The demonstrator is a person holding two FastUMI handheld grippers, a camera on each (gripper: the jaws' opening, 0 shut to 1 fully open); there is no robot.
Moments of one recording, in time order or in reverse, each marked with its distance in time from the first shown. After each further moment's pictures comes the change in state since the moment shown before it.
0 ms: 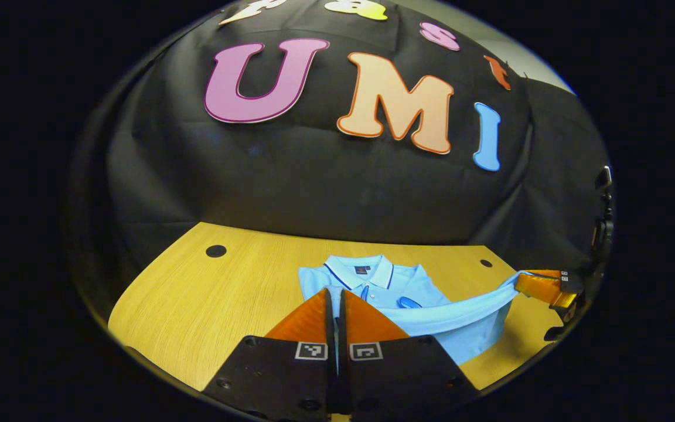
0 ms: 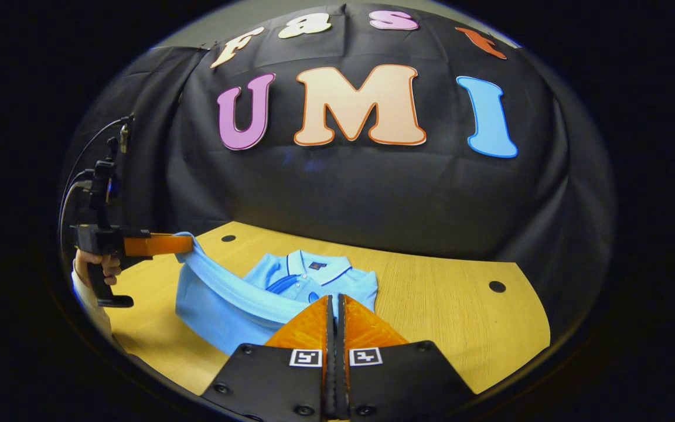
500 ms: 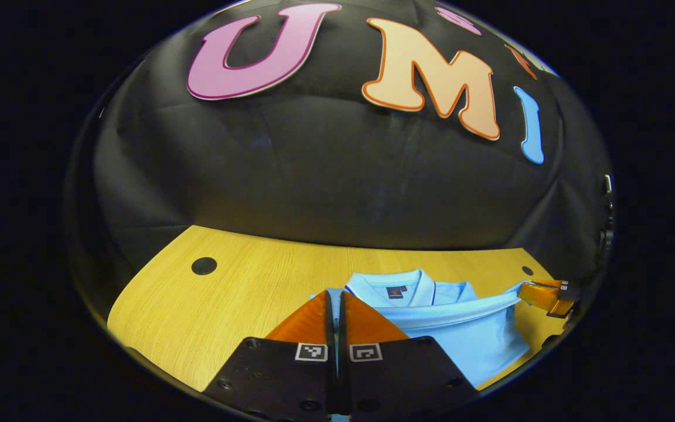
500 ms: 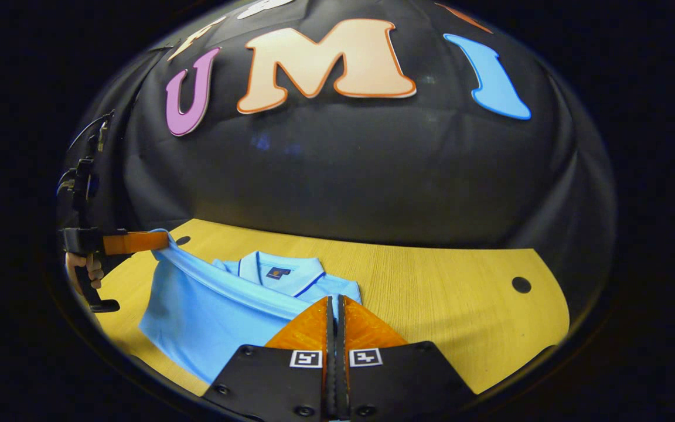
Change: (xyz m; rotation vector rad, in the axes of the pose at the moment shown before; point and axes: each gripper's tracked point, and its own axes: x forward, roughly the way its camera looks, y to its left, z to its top) left arm 0.119 0.031 -0.010 0.057 0.070 0.077; right arm 0.141 -0.048 -0.051 0.076 0.116 -0.079
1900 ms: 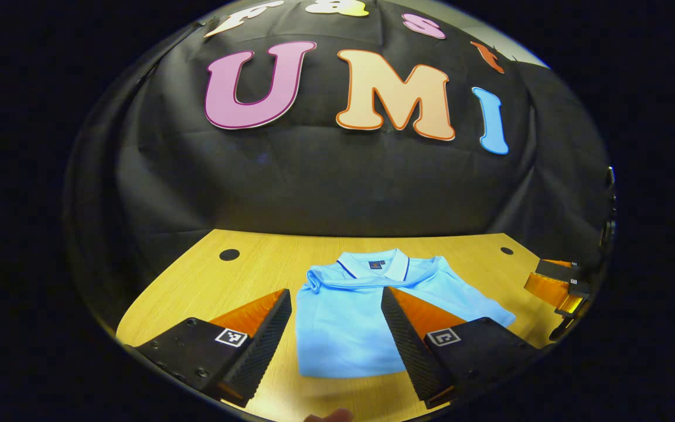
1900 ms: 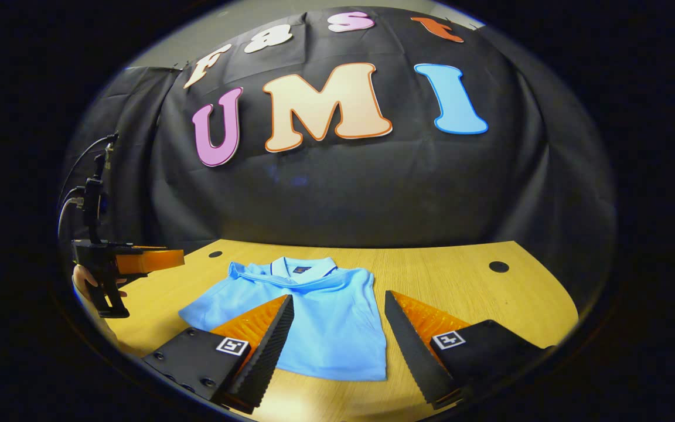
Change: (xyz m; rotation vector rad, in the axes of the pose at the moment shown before) left arm -0.160 -0.034 -0.031 0.065 -0.107 -0.001; right arm -0.176 0.005 -0.027 0.034 -0.196 0.055
